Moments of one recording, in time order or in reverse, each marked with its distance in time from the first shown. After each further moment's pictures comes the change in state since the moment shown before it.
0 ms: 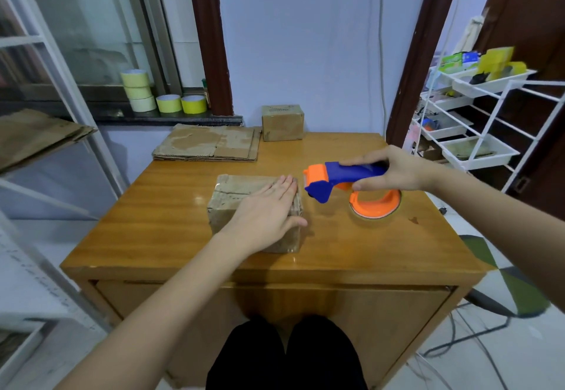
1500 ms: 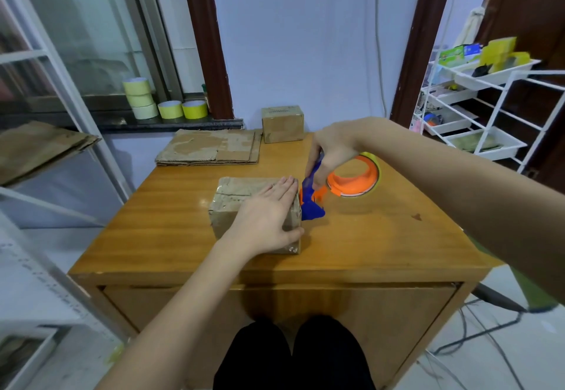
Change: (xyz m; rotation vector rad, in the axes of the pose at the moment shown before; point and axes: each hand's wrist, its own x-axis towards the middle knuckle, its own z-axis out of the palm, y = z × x) left_hand -0.004 0.000 0.004 -0.032 0.160 0.055; right_hand 0.067 -0.092 0.002 -0.607 -0.374 0.058
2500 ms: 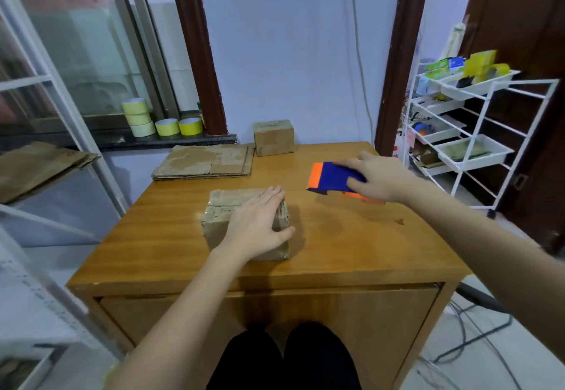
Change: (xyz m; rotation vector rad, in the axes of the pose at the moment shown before) left_hand 0.003 0.015 -0.006 -0.098 0.013 -0.182; right_hand -0.051 0.069 0.085 -0.025 0.493 0.231
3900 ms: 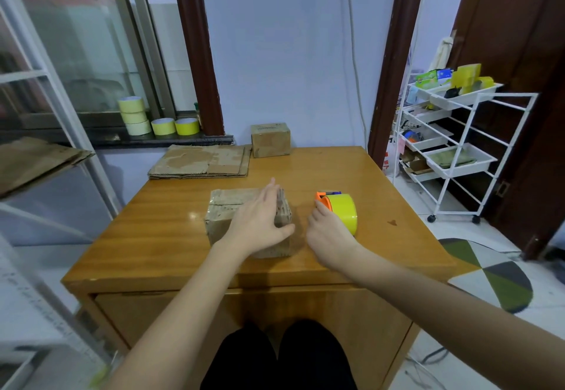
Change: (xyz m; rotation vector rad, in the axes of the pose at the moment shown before) left_hand -0.006 0.008 -0.011 -0.118 -0.079 -0.075; right_hand -0.032 -0.107 0.071 -0.741 -0.087 -0.340
